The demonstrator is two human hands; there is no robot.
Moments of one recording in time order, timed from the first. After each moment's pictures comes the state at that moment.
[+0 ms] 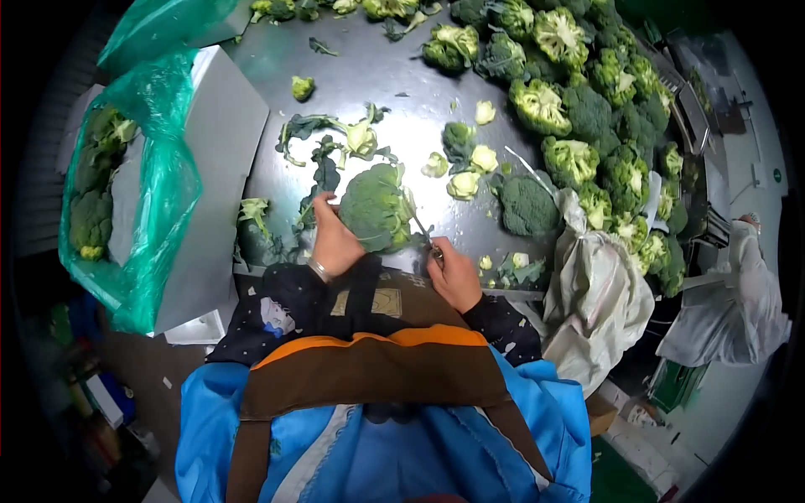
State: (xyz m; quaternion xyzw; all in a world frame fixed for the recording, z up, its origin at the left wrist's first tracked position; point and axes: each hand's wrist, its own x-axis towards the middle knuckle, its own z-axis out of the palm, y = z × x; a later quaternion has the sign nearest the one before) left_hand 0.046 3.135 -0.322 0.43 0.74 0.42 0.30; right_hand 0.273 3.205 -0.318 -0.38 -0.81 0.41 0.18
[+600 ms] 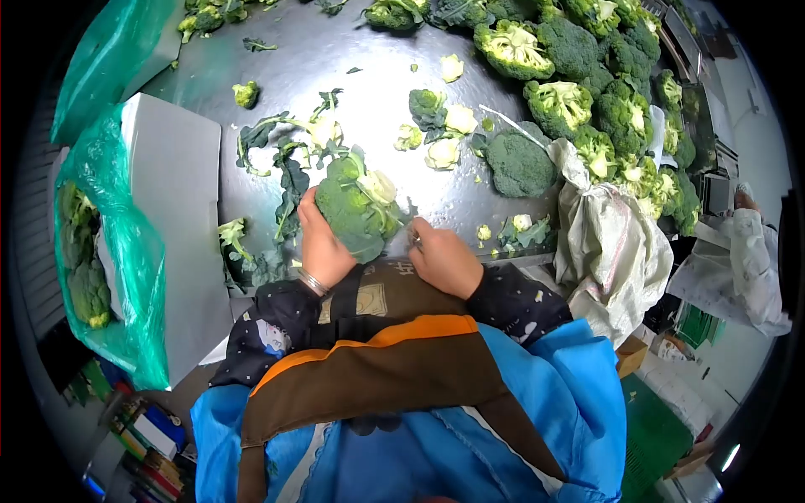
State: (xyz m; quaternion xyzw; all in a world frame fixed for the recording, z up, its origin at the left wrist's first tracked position) left_hand 0.056 3.151 -0.299 0.50 0.75 0.34 0.27; right_hand 0.253 3.227 -0.292 -0.40 -0.79 0.47 0.01
